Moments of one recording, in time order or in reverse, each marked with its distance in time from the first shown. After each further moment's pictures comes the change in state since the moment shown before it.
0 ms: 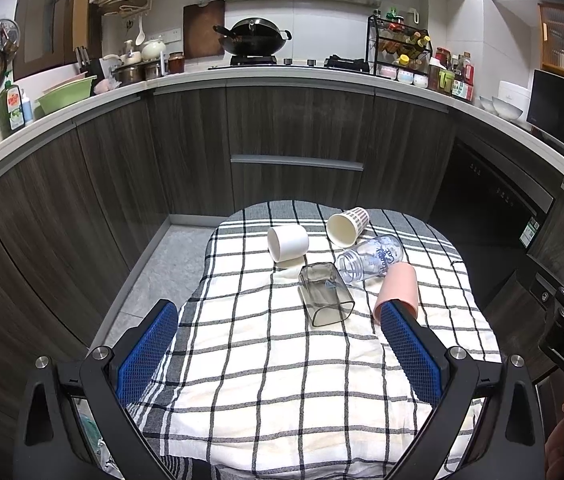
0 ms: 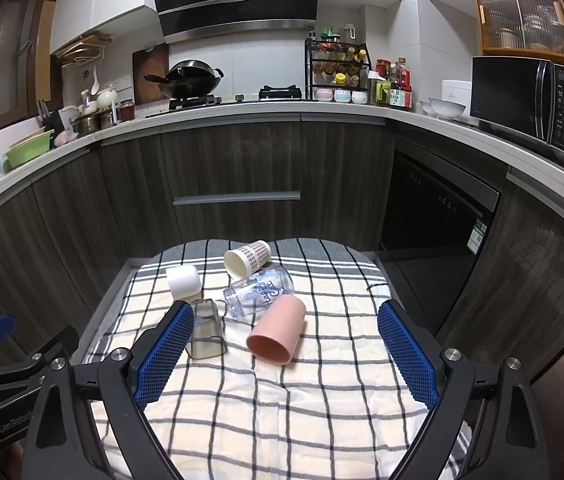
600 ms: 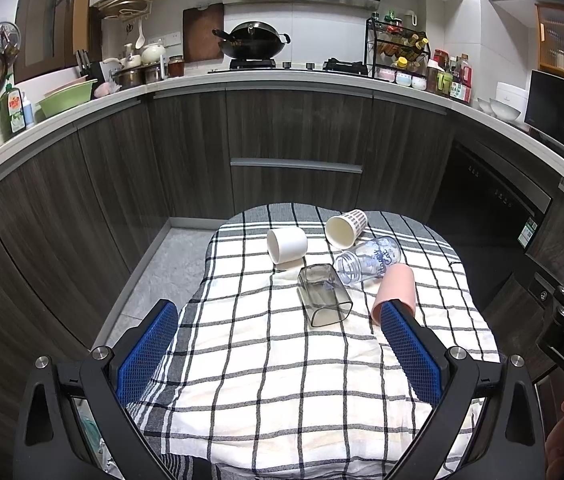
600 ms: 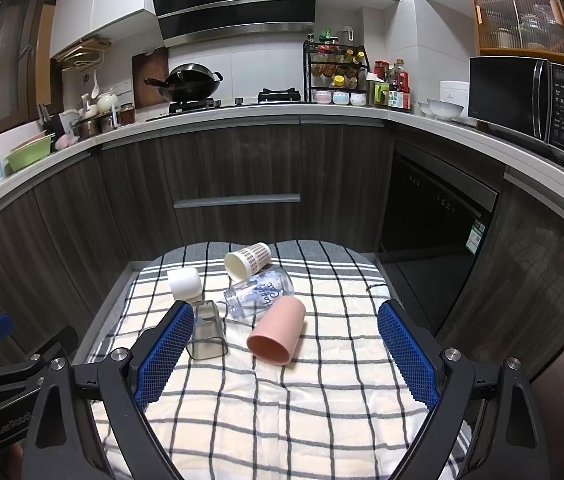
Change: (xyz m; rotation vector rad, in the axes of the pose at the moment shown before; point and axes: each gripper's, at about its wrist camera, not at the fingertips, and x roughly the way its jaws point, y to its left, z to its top) left arm -0.007 -0.001 0.001 0.005 -0.008 0.002; right arm 0.000 -0.004 0.000 0.010 -0.009 0.004
